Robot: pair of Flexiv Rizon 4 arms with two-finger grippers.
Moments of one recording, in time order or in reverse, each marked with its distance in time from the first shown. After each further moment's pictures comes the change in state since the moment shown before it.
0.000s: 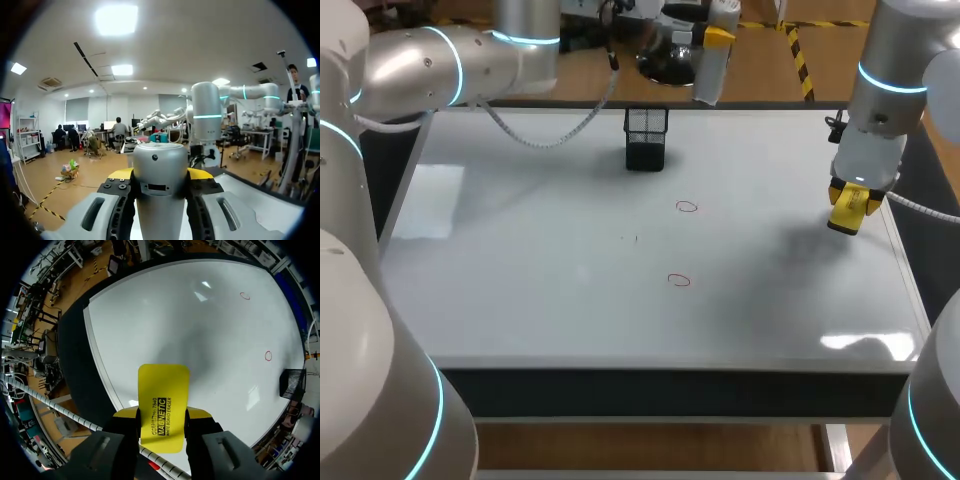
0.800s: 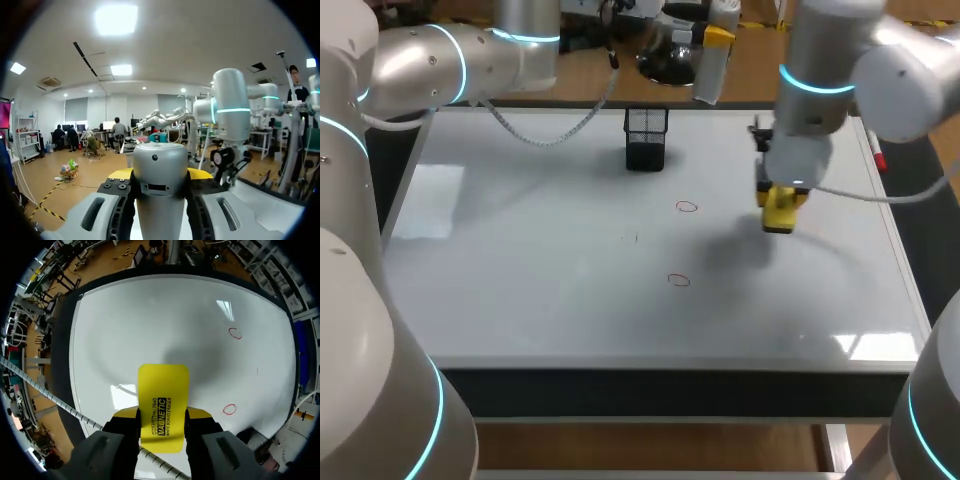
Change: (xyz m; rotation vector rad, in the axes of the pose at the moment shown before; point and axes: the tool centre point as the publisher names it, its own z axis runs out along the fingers) left arm -0.002 0.001 0.000 0.000 0.008 0.000; right arm -0.115 0.066 -0.013 0.013 -0.021 -0.389
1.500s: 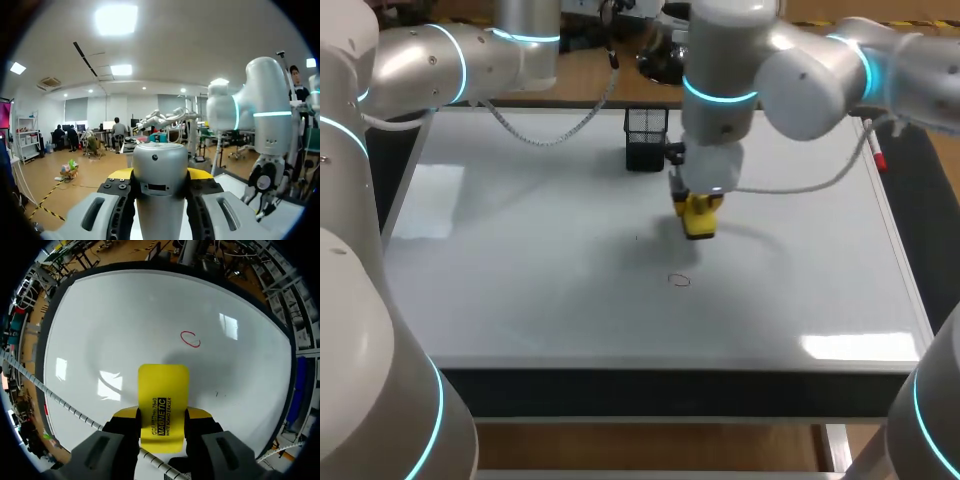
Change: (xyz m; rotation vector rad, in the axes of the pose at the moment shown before) left arm 0.000 0.000 0.000 0.000 0.000 0.000; right arm -0.134 0.012 0.014 -0.007 -0.022 -0.251
